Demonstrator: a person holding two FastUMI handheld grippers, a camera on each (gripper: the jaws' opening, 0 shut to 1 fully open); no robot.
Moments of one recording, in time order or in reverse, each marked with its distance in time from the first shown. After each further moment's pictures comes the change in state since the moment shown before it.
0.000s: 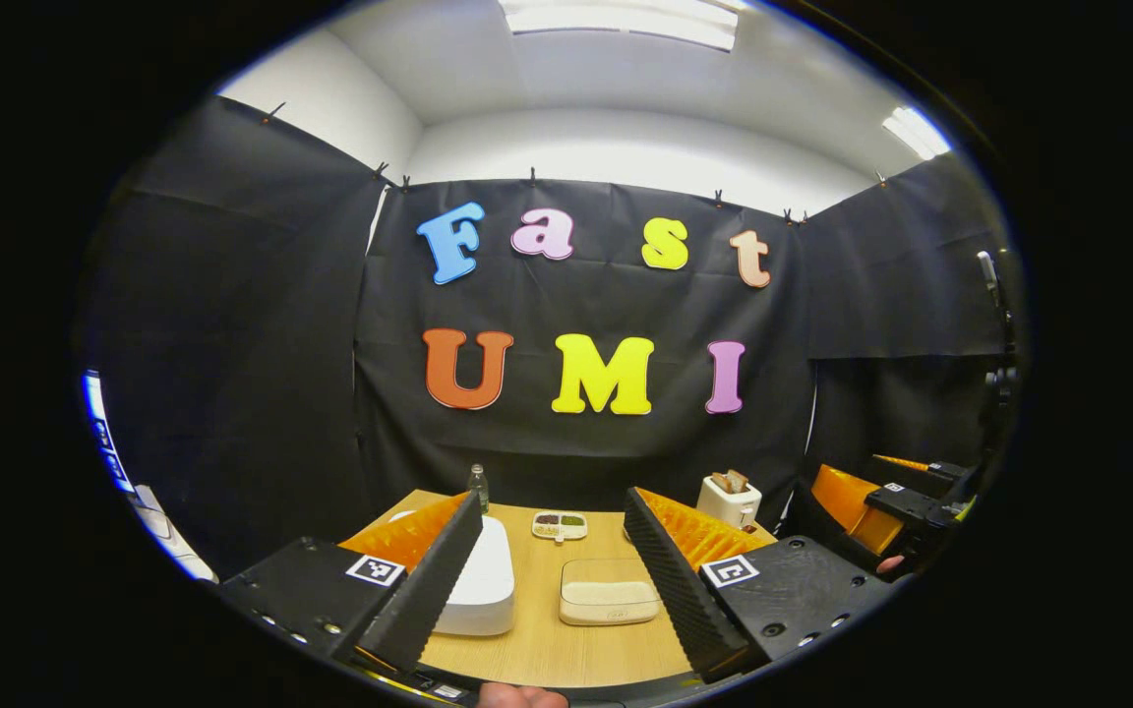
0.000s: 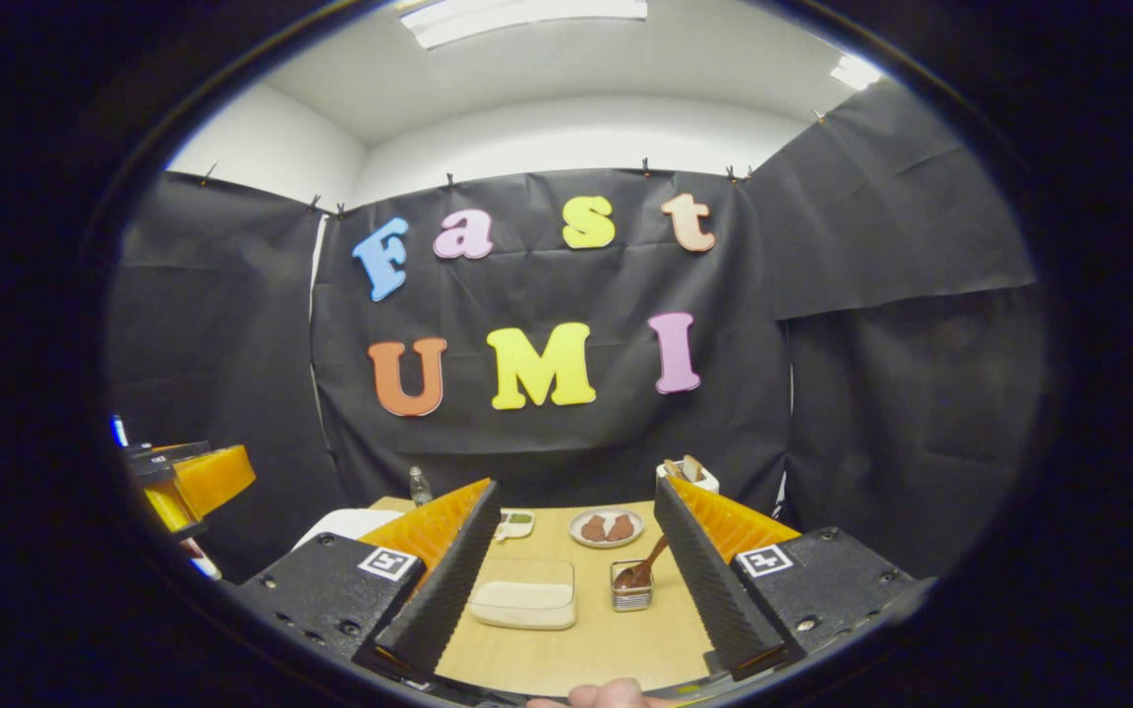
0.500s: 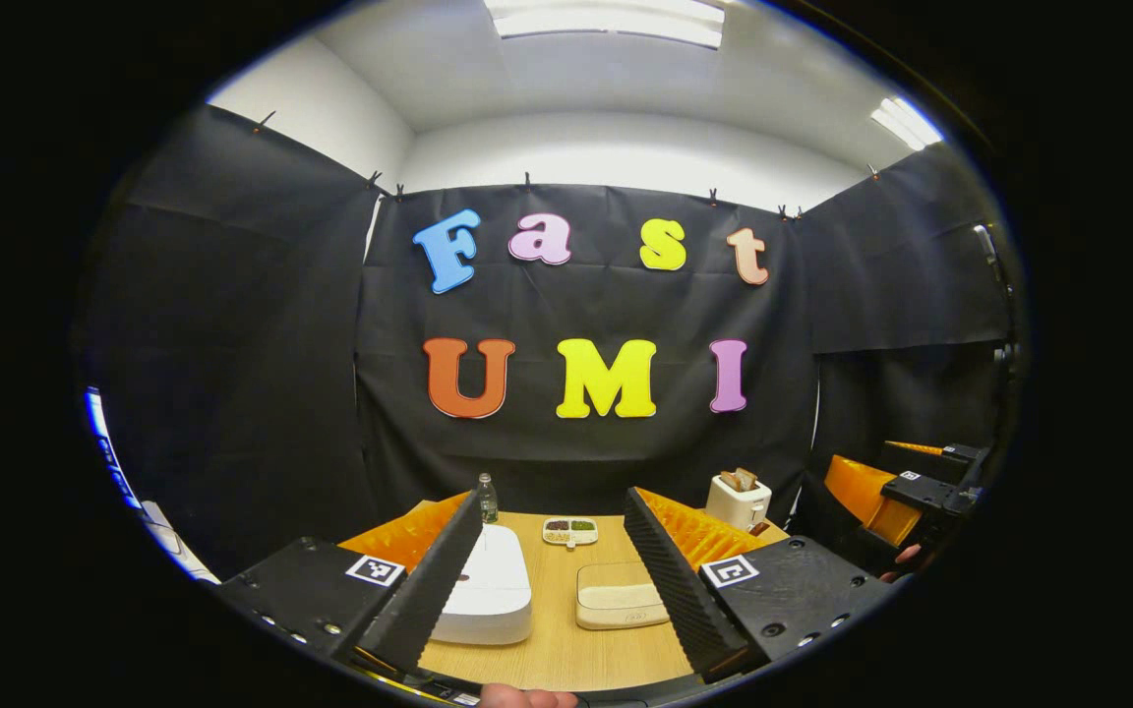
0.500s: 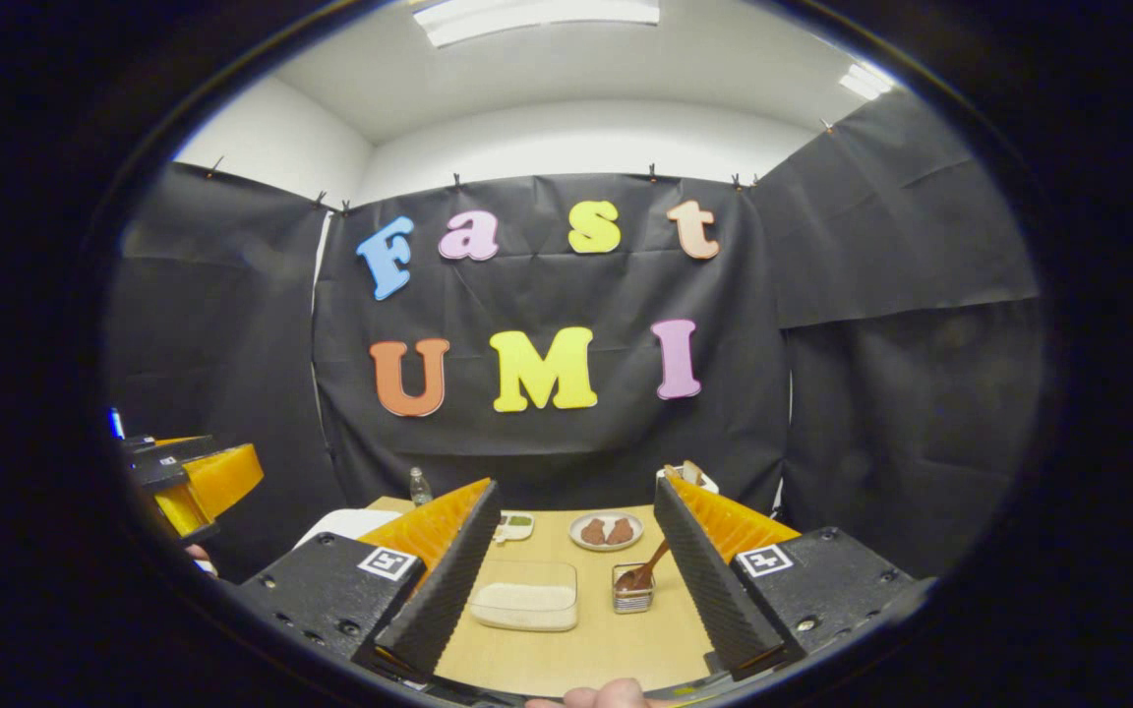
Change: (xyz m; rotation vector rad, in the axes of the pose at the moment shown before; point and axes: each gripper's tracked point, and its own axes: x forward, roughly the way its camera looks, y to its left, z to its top) left arm 0.002 0.014 -0.002 0.036 -0.005 -0.005; right arm -0.002 0.024 0.005 -0.027 0.000 0.005
